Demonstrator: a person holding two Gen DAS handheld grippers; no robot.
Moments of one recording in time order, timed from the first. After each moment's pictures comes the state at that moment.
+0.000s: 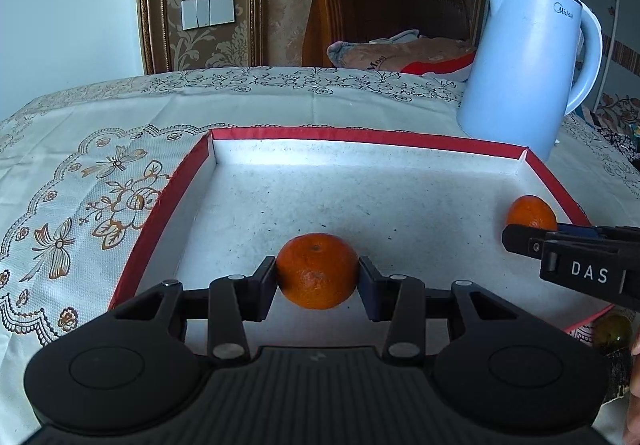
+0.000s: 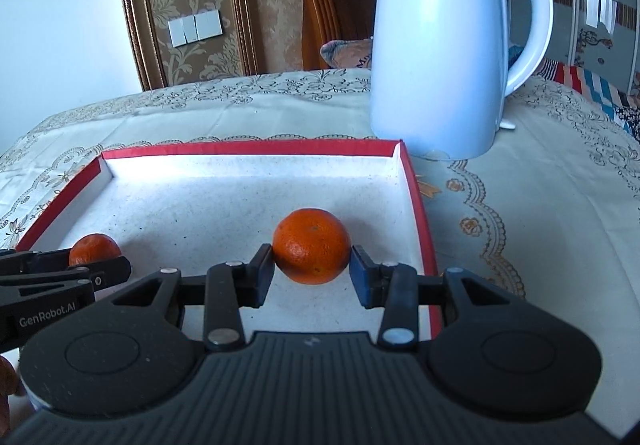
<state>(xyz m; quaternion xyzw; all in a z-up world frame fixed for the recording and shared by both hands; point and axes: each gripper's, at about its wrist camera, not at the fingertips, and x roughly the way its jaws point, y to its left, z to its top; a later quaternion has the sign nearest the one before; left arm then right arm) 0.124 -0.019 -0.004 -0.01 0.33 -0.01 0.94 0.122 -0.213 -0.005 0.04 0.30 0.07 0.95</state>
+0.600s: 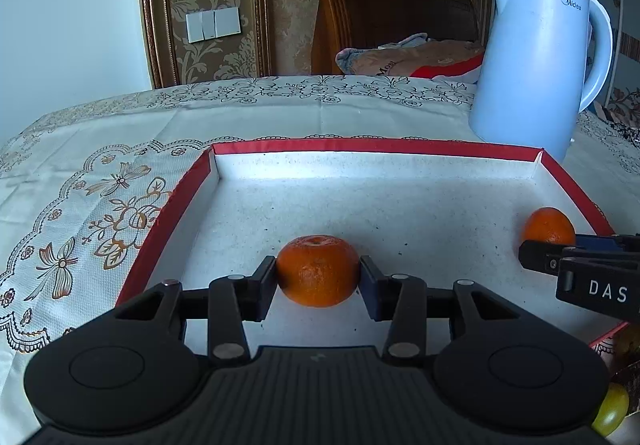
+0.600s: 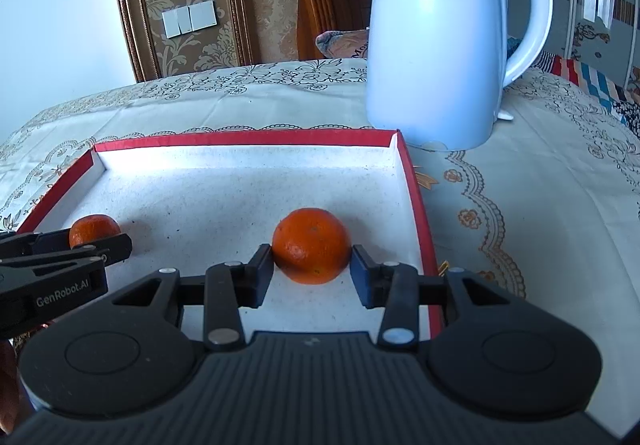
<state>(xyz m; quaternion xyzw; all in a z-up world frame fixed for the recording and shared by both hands) 0.134 -0.025 -0.008 0.01 0.32 0.01 0.95 0.125 -0.213 -0.007 0.03 0.31 0.07 0.95</state>
